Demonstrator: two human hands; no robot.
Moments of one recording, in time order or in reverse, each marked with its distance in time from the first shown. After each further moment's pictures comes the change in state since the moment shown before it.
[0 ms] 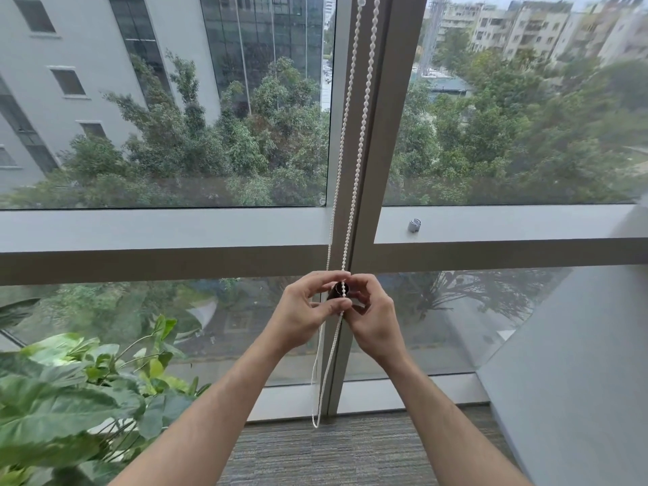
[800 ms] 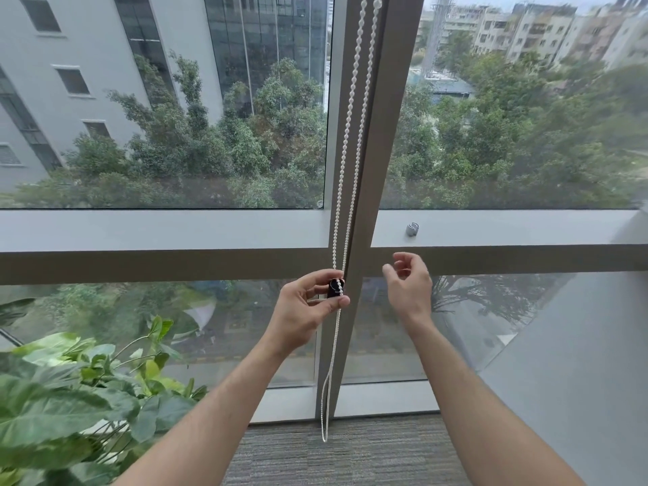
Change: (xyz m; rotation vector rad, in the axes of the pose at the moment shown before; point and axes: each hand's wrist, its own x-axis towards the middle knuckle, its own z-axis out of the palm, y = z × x) left_hand 0.007 -0.003 0.013 -0.151 0.114 -0.028; right_hand 0.062 0.026 -0.057 -0.289 0.393 0.237
